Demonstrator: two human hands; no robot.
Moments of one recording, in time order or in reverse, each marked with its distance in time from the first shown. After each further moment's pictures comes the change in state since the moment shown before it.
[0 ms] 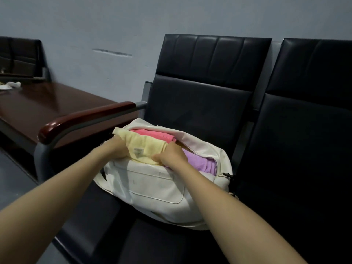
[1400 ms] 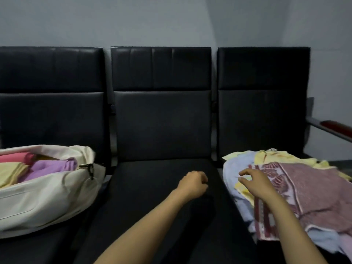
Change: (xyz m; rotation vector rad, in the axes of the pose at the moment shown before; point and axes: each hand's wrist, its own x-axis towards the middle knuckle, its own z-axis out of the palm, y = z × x) left_hand -0.370 0.413 0.201 -0.188 -0.444 0.987; right_hand -0.399 0.428 -0.312 -0.099 0.554 0.508
